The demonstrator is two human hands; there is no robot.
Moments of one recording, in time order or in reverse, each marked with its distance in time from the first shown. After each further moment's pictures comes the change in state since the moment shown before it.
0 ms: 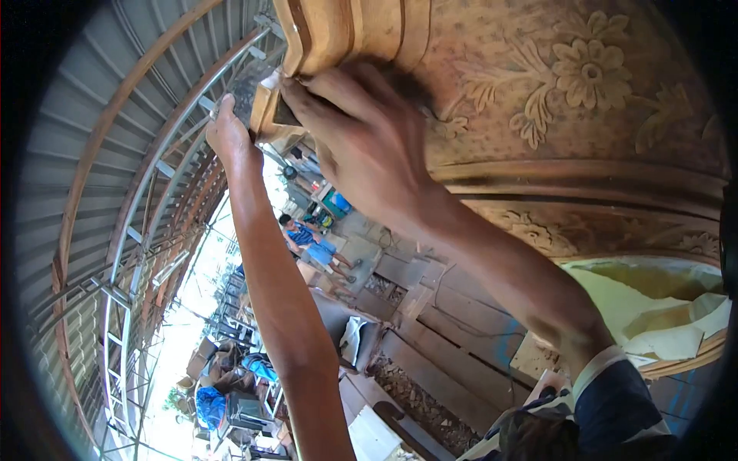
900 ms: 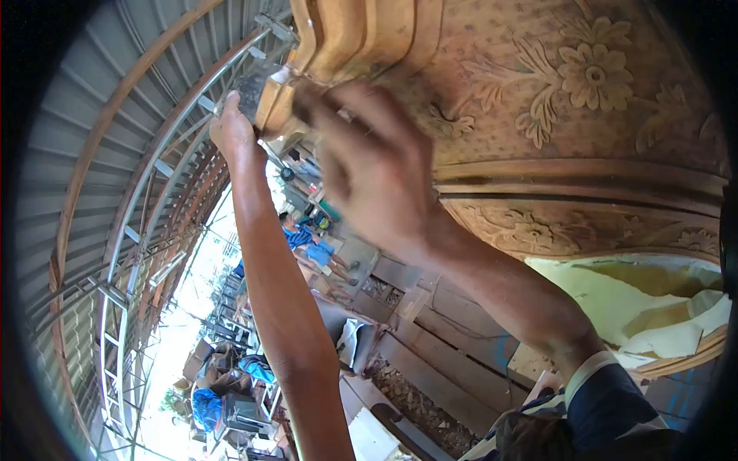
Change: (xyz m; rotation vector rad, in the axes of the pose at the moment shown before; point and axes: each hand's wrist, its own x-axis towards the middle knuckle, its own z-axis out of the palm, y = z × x) left_hand -0.002 0.000 0.000 0.103 -0.031 0.011; right_hand -0.001 -0.023 -0.002 0.104 0.052 0.136
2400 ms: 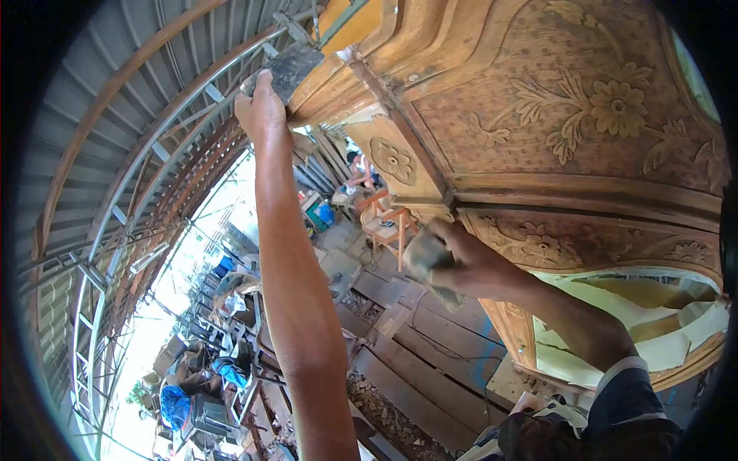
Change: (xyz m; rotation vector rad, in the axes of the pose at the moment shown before) left_hand -0.002 -0.004 0.003 -0.017 0.200 0.043; right_hand -0.087 0.013 -0.103 0.282 -1.167 0.937
